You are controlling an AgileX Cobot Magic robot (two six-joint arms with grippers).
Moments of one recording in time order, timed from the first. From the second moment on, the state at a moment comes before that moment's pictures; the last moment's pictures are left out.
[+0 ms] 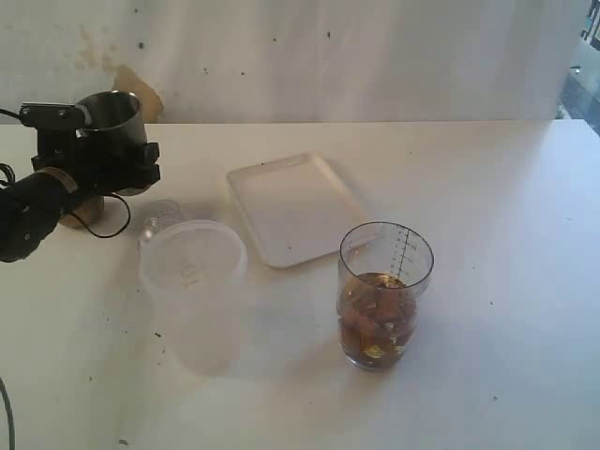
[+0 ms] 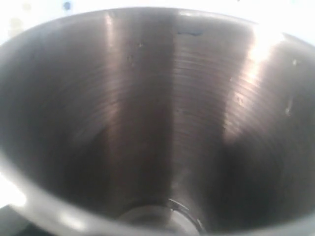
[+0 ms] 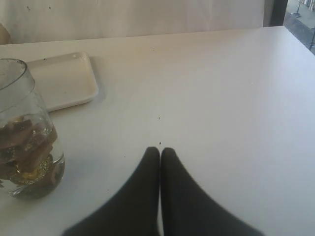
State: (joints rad) left arm -0.14 2.10 -1.01 0.21 -0.80 -0.21; right arm 0.02 0.00 -0.01 -0.08 0.34 0.20
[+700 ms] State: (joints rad) left arm -0.14 2.17 -1.06 0.24 -0.79 -0.22; right arm 0.02 0.00 -0.01 -0.08 0.34 0.20
